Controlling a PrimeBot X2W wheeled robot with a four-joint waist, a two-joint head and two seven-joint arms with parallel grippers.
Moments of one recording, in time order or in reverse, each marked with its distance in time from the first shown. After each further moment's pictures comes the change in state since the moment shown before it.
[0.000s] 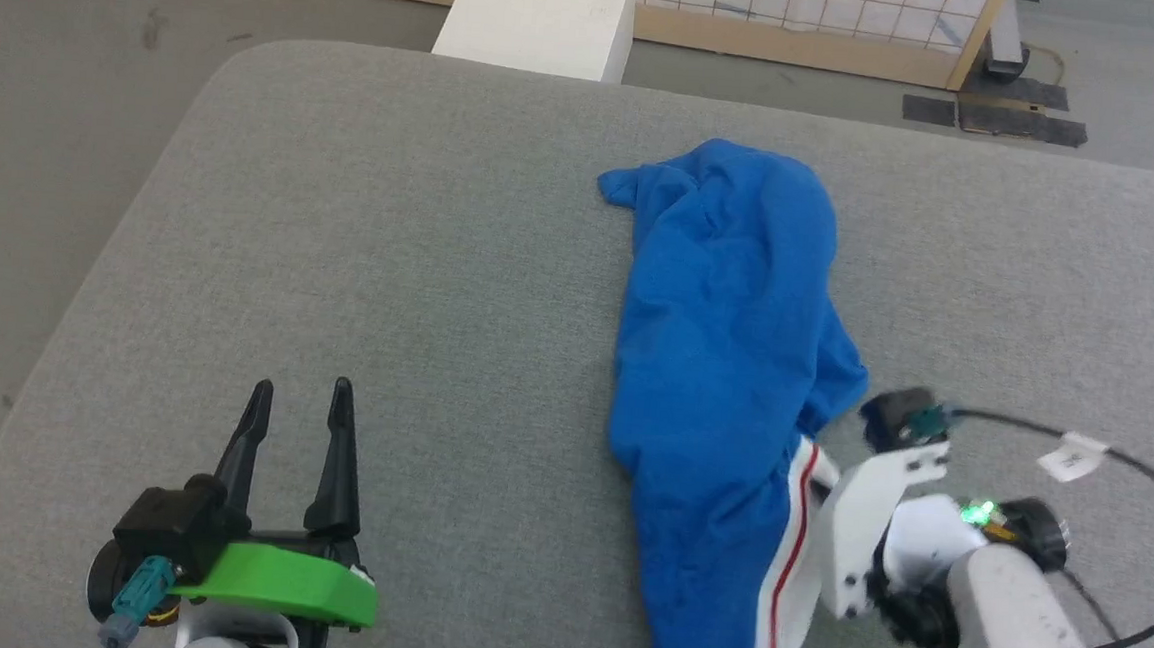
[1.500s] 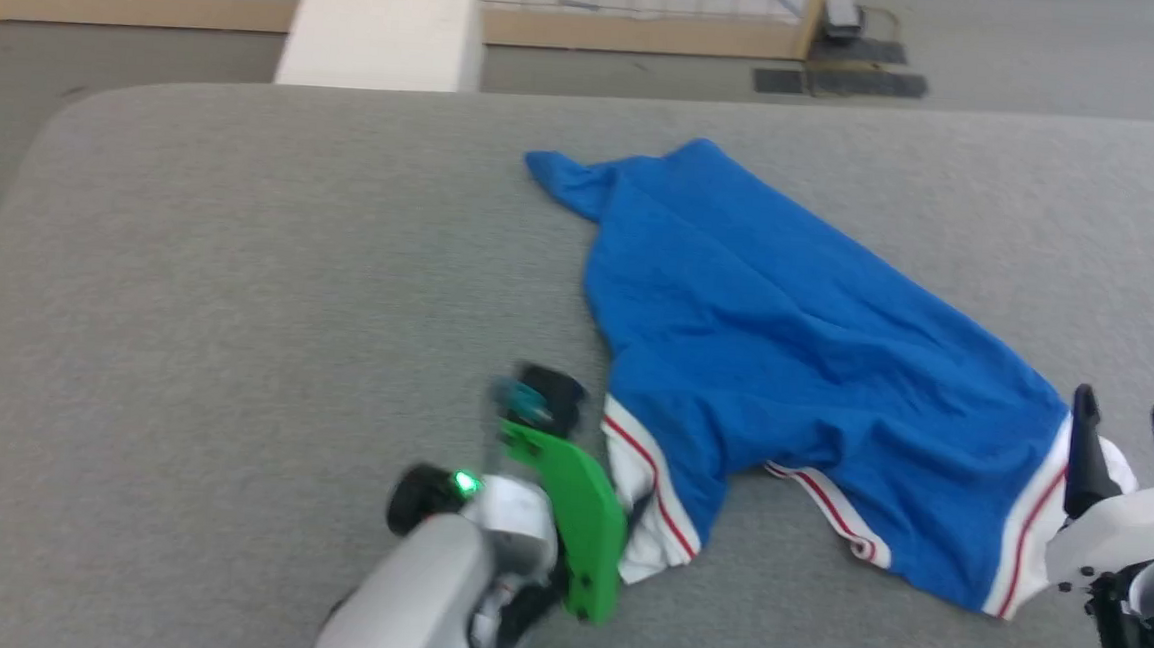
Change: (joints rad) left arm -0.387 -0.019 -0.519 0.334 -0.278 0.041 0.711; right arm 0.116 -0.001 -0.453 -0.234 0.013 0.000 -0.480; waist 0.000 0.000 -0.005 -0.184
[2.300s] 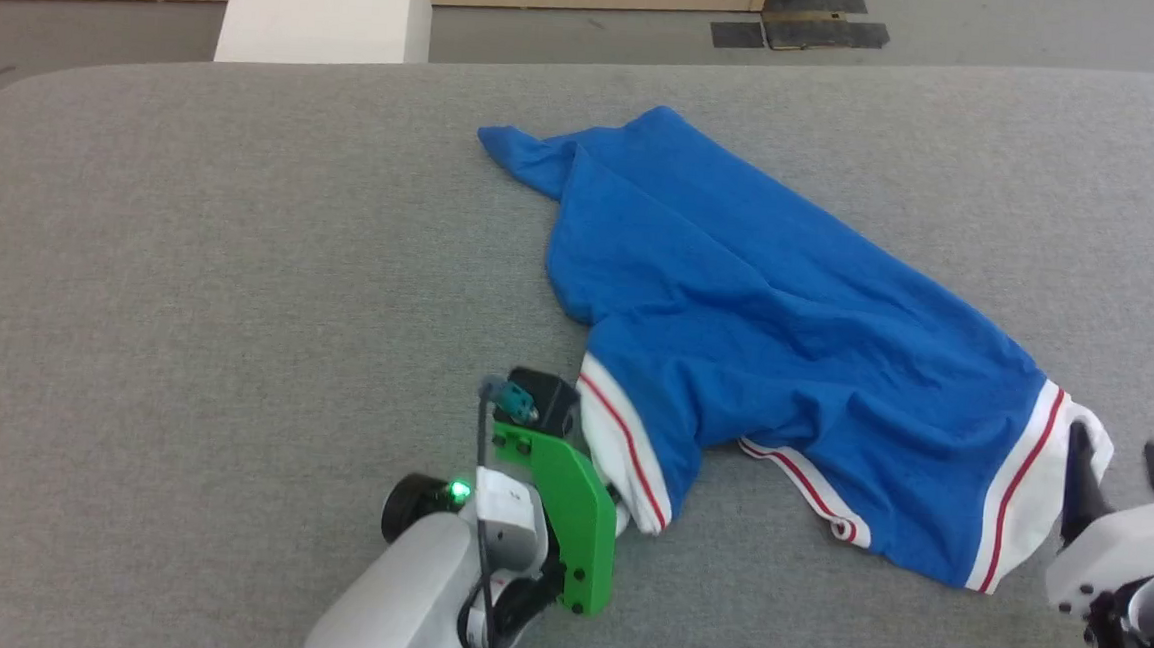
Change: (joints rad) left arm -0.009 0.007 -0.019 0.035 -0.058 0.024 0.033; right arm 0.000 0.000 -0.026 0.072 -0.001 0.000 0.015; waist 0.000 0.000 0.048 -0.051
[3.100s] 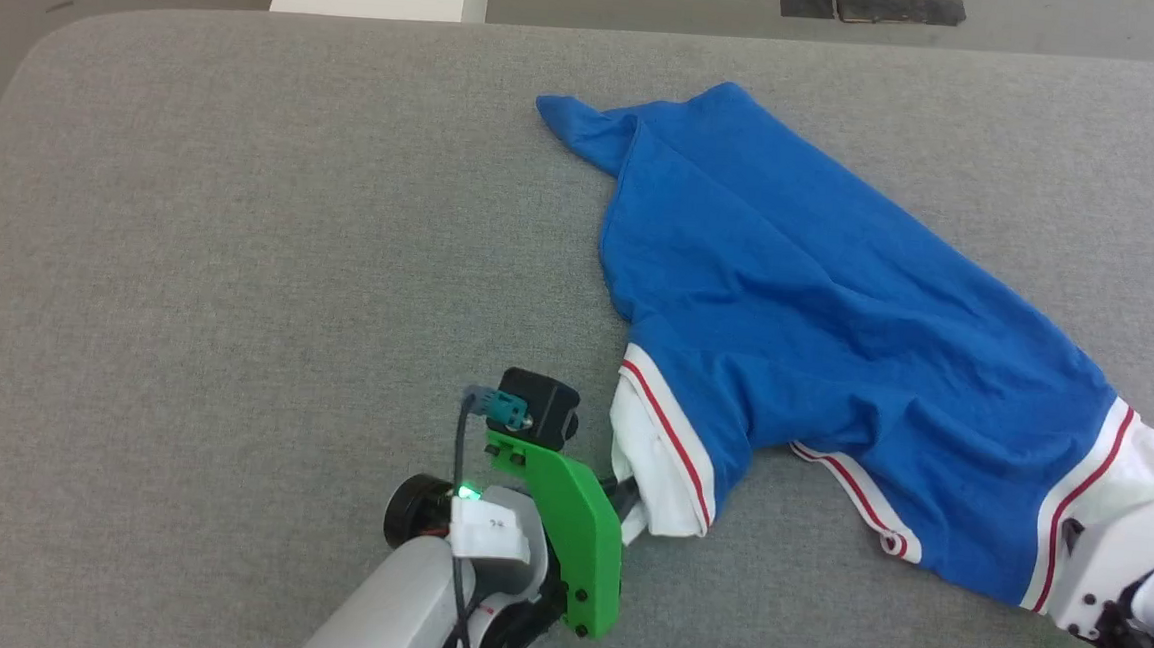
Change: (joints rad) left arm 0.090 0.047 -0.003 -0.270 -0.024 0.034 0.022; right arm -0.039 -0.010 -0.068 0.066 -0.065 0.000 0.500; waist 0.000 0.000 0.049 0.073
